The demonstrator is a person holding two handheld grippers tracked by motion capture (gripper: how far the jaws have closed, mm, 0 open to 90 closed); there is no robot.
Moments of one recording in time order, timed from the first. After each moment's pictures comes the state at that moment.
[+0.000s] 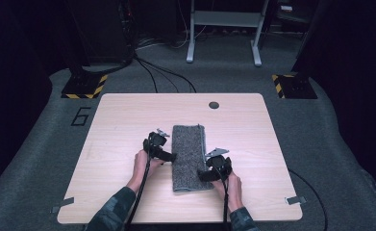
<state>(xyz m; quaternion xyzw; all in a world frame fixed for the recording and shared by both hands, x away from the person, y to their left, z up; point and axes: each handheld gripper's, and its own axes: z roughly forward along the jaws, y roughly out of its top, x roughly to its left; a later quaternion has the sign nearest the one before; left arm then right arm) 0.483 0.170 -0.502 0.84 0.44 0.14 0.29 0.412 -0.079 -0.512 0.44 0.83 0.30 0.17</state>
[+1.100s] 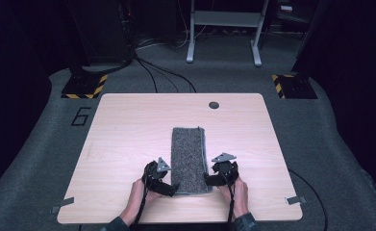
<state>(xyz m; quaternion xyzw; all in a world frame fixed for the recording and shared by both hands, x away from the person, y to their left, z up) 0.379 0.166 -0.519 0.87 0.35 0.13 0.32 0.396 -0.098 -0.518 0.45 0.82 0.31 0.19</state>
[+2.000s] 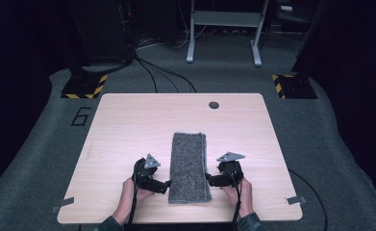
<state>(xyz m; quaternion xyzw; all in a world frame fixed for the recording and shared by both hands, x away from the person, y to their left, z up) 0.387 0.195 -0.502 0.84 0.39 0.14 0.35 0.392 -0.113 -0.499 0.43 0.82 0.35 0.16</state>
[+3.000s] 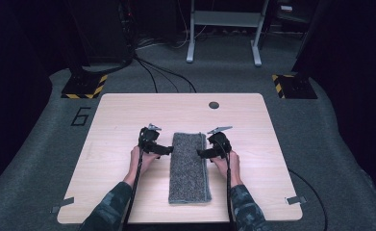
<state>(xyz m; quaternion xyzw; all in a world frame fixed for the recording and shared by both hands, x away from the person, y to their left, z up) 0.510 0.194 -0.506 0.81 0.46 0.11 0.36 0.492 -0.087 -0.498 0.45 0.82 0.34 0.12</state>
